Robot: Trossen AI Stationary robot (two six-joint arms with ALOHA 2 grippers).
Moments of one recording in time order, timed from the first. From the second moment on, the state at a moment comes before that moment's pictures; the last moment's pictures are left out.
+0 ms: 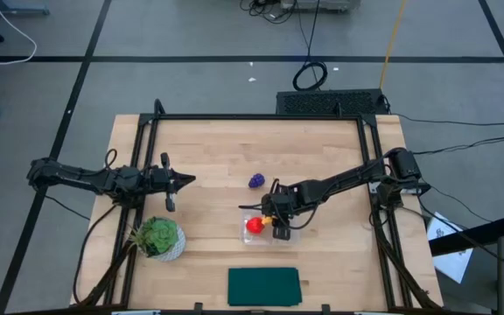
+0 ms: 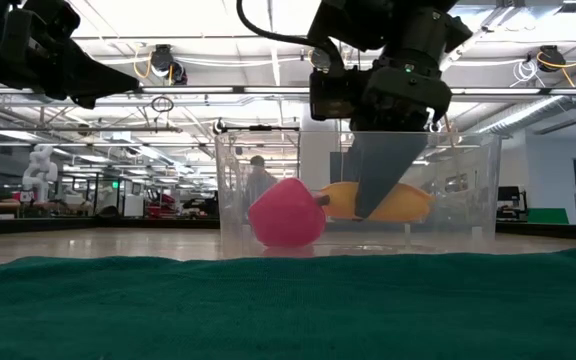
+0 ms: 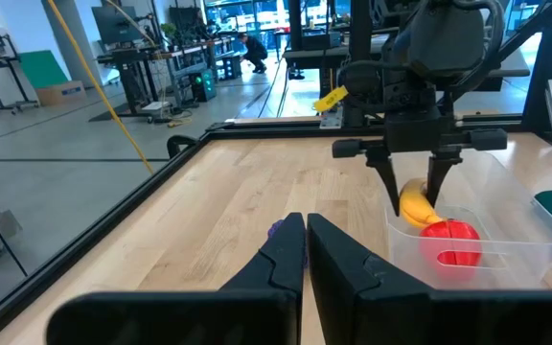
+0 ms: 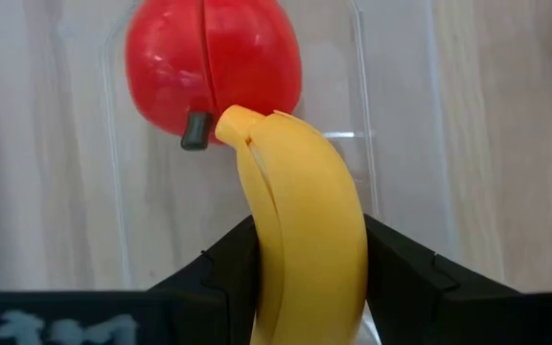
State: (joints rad) left arm -0.16 0.31 0.13 0.09 -0.34 0.07; right arm 0.16 1.83 1.16 -0.51 -0.03 0.31
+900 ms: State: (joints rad) left arm -0.16 0.31 0.13 0.09 -0.34 0.07; right arm 0.16 1.83 1.11 -0.44 -0.06 0.27
